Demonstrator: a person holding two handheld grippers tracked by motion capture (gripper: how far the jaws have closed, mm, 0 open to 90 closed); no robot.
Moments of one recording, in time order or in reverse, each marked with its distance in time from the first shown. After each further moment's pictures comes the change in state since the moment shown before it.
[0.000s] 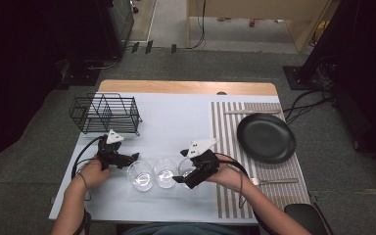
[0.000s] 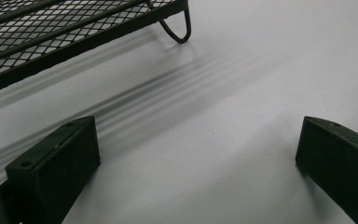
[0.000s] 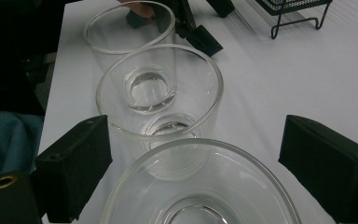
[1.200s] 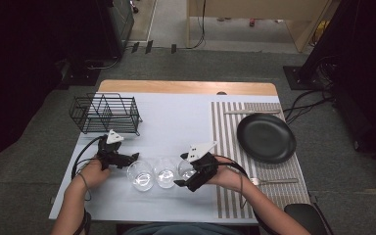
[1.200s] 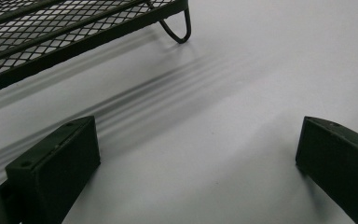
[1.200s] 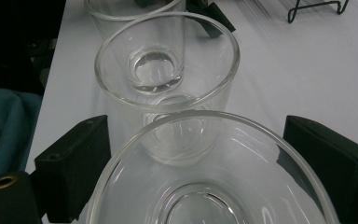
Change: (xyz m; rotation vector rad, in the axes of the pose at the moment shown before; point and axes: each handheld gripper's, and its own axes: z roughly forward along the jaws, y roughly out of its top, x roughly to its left) left arm 0.000 0.000 0.000 0.000 0.000 0.000; right arm -0.002 -0.012 0.007 0.034 0.031 -0.043
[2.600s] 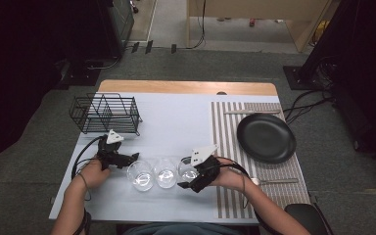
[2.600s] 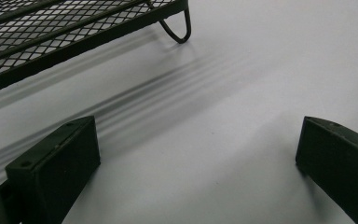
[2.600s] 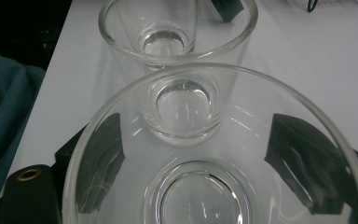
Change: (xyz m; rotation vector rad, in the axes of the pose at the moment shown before) left arm 0.000 0.000 0.000 0.000 0.000 0.000; right arm -0.006 -0.018 0.003 0.002 0.048 -0.069
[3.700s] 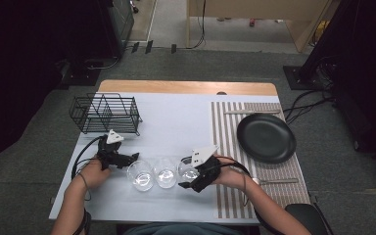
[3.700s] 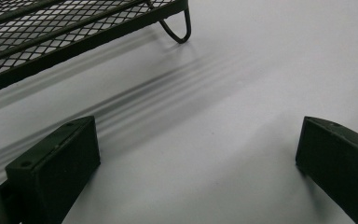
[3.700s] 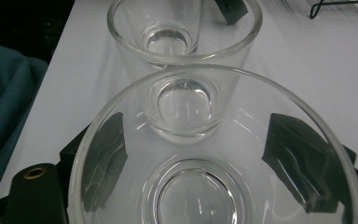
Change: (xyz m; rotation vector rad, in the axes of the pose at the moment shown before) left arm 0.000 0.000 0.000 0.000 0.000 -0.001; right arm 0.000 0.001 -0.002 0.010 0.005 -0.043
